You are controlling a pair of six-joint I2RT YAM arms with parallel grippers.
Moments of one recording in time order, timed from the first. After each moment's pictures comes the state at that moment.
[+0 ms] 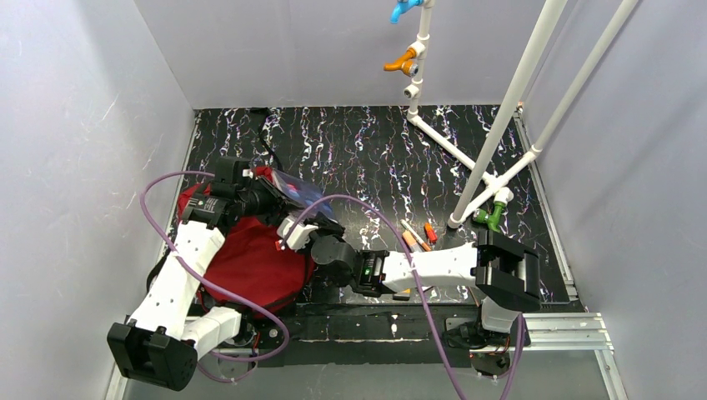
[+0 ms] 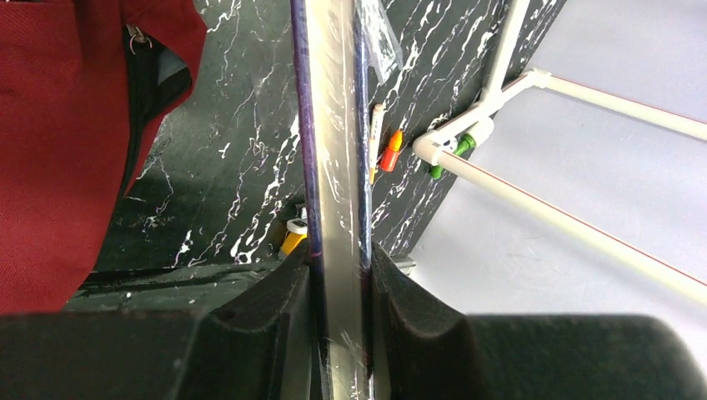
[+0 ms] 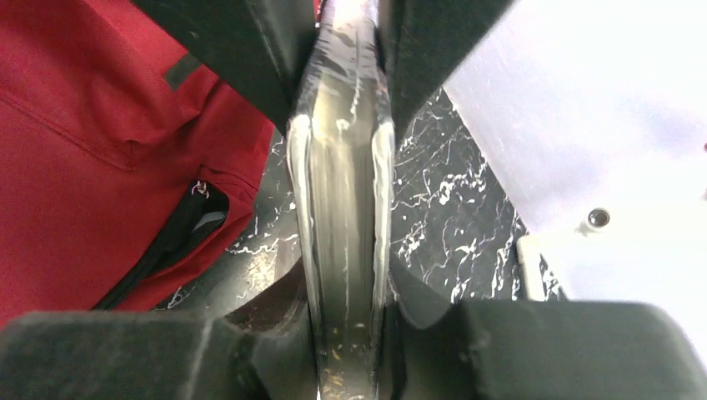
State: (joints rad) left arm -0.23 1.05 1.04 -0.86 0.35 -1.08; right arm 1.41 1.70 1.07 0.36 0.77 -0.51
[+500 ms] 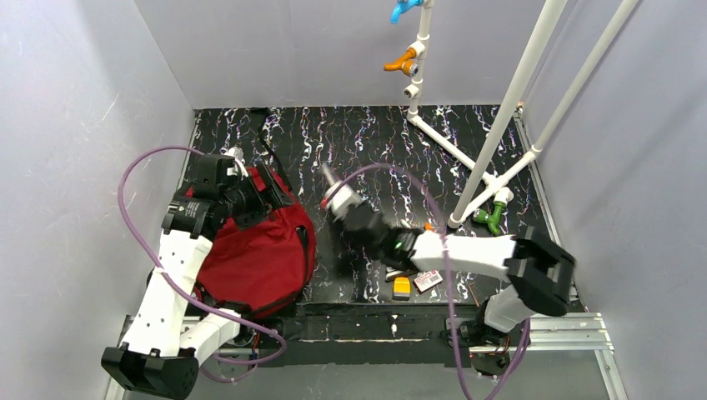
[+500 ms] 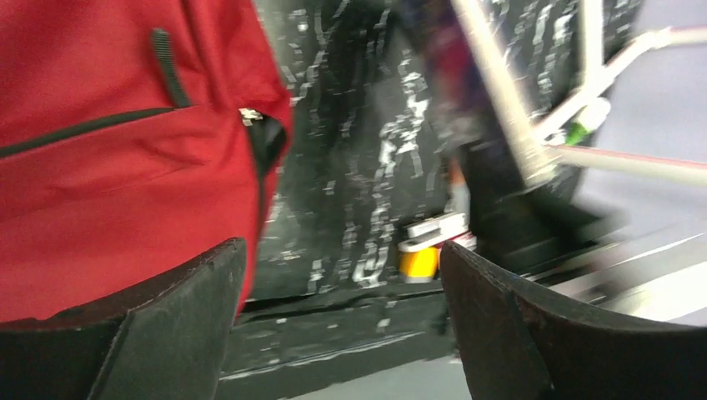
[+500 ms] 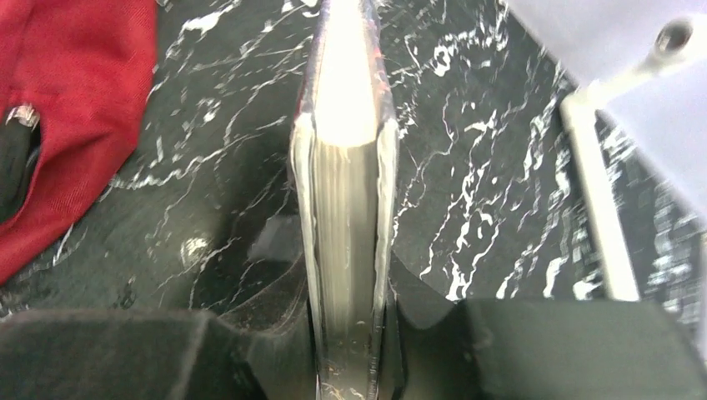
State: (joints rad) left arm -0.19 0.99 1.14 -0.97 0.25 -0.72; right arm 1.23 1.58 0.92 0.21 0.74 -0.27
